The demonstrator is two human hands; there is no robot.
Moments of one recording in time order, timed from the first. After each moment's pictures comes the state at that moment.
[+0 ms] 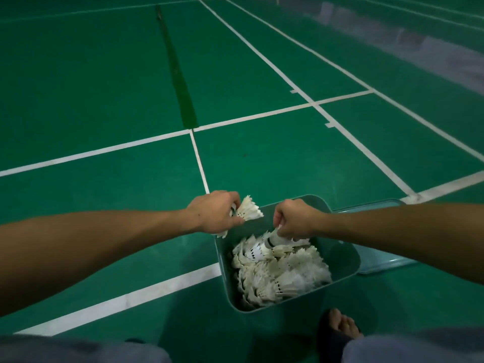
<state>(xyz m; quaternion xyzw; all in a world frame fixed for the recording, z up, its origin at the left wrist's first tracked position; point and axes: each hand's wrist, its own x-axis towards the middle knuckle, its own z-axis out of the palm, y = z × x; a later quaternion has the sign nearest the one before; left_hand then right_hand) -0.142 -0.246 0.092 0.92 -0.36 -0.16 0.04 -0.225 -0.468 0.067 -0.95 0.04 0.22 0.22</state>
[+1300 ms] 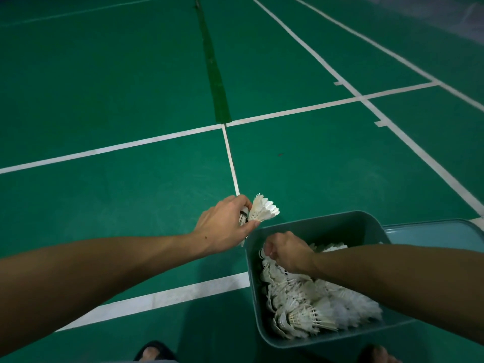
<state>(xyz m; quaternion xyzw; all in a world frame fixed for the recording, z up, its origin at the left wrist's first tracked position) -0.124 -0.201 0.062 0.96 -0.23 -0.09 0.16 -0.174 -0.395 -0.056 -0.96 -0.04 0.20 0.21</state>
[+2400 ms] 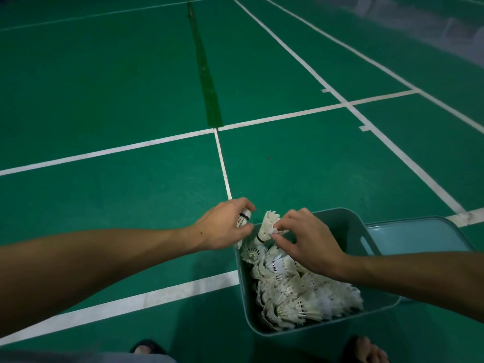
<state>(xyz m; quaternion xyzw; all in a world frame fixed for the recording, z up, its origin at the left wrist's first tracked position) -0.132 -0.214 0.069 0.92 -0.31 -0.14 0.18 -0.228 -0.439 0.025 -0.97 -0.09 -0.08 0.22</state>
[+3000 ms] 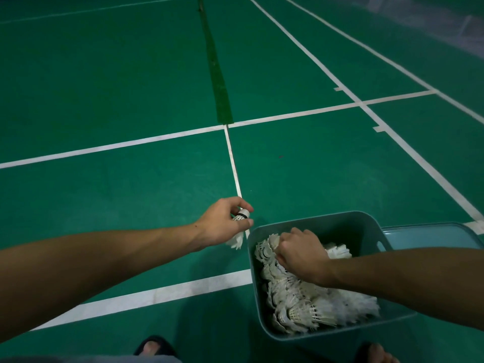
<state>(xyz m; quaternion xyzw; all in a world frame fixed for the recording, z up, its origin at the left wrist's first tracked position) -0.120 -0.182 0.056 0.88 -0.13 -0.23 0.40 -0.205 -0.403 -0.034 -0.99 -0.16 0.05 -0.01</state>
